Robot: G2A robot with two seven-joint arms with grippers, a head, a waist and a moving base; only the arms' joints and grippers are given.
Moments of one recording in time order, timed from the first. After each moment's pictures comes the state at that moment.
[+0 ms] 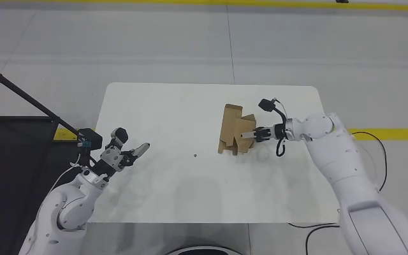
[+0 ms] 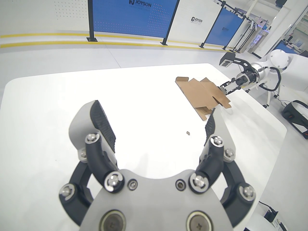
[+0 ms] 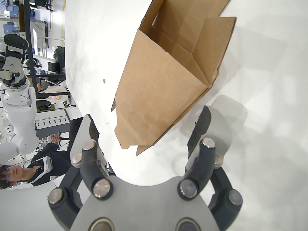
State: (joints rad) left arm 1.60 -1.12 -1.70 -1.82 0.83 -0.53 -0.13; right arm -0.42 -1.23 0.93 -0.62 -0.13 -0.54 1.20
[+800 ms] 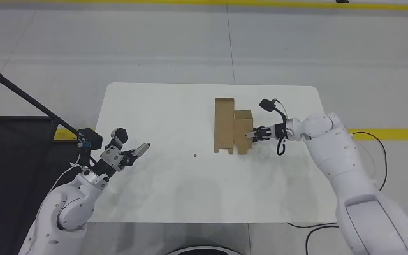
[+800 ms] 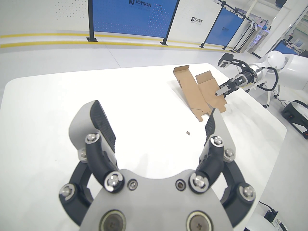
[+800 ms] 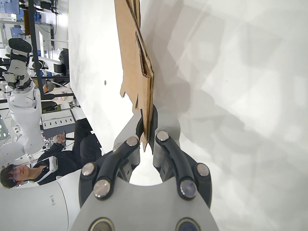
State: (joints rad) left arm 1.60 -1.12 -1.70 -1.82 0.83 -0.53 -0.13; right arm -0.37 -1.26 0.89 -0.49 -0.08 -0.61 1.20
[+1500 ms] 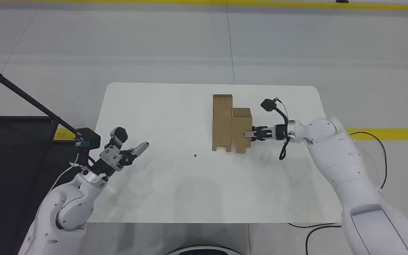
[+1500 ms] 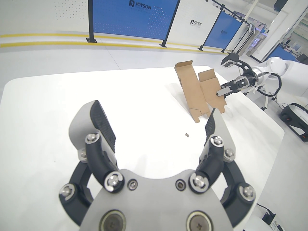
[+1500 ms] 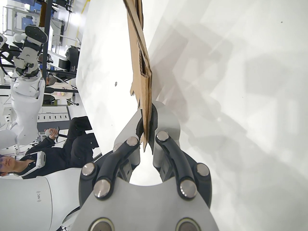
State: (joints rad) left arm 1.59 -1.12 -1.70 -1.82 0.80 -0.54 -0.13; right arm -0.46 -1.18 0.90 -0.66 -0.02 -0.69 1.13
